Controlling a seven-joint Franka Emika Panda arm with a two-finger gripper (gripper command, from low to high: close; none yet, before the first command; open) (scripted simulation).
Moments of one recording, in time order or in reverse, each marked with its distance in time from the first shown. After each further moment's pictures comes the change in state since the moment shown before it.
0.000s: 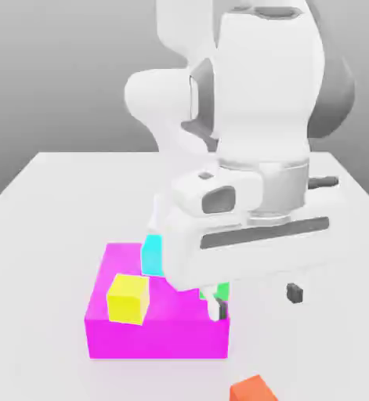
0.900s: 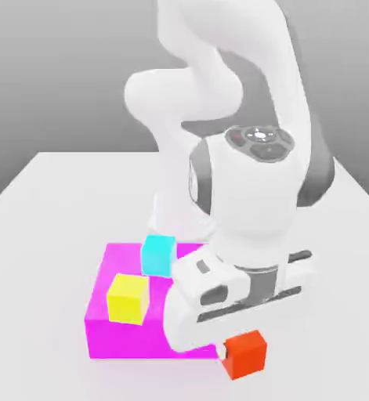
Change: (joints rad) arm -0.019 -0.039 -0.025 -0.138 -0.006 -0.027 -0.001
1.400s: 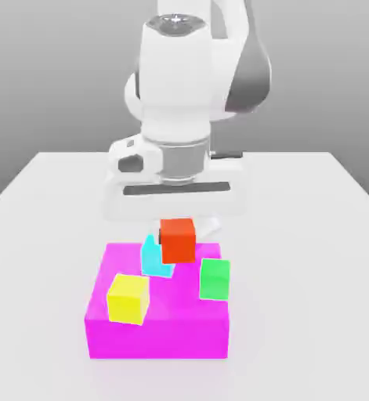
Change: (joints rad) arm -0.127 -0.543 -0.050 -0.338 -0.013 -0.205 0.098
